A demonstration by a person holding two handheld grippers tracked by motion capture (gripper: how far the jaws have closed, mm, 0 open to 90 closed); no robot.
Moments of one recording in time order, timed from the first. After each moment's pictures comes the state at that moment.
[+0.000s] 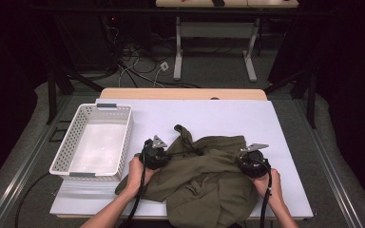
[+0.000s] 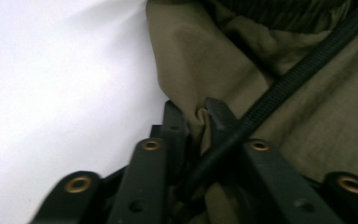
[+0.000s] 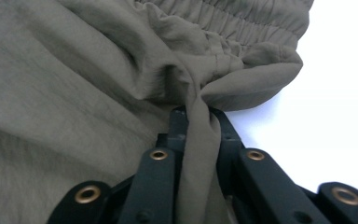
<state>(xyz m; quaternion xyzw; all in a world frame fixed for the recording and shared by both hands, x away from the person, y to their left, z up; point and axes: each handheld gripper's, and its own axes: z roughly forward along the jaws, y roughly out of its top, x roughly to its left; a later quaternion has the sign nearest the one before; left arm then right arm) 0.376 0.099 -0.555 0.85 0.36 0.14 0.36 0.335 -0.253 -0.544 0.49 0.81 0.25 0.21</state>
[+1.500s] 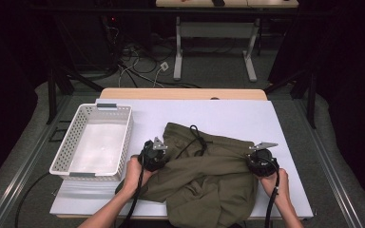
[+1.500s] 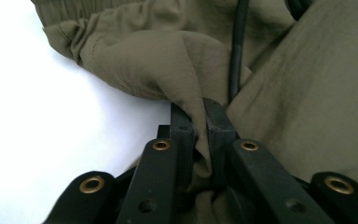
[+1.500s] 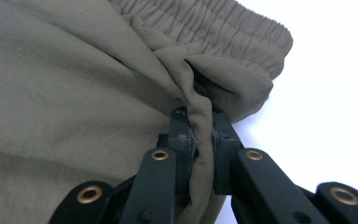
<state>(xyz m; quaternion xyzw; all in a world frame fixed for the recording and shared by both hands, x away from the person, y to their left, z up) 0.368 0.102 -0.549 0.87 0.34 0.12 0.33 0.335 -0.273 -0.537 0.52 0.79 0.24 0.22</state>
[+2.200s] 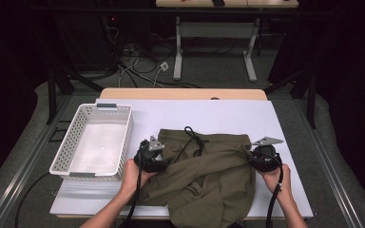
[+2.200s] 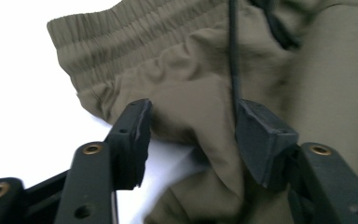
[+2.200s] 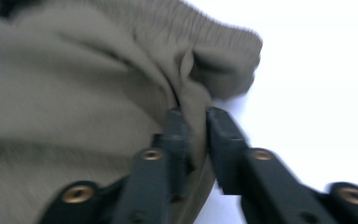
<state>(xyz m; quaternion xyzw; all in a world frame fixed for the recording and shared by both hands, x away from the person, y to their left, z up) 0.361 0.101 -0.534 0.86 0.35 0.15 0.33 0.340 -0.279 -0.524 0.50 0.79 0.28 0.24</state>
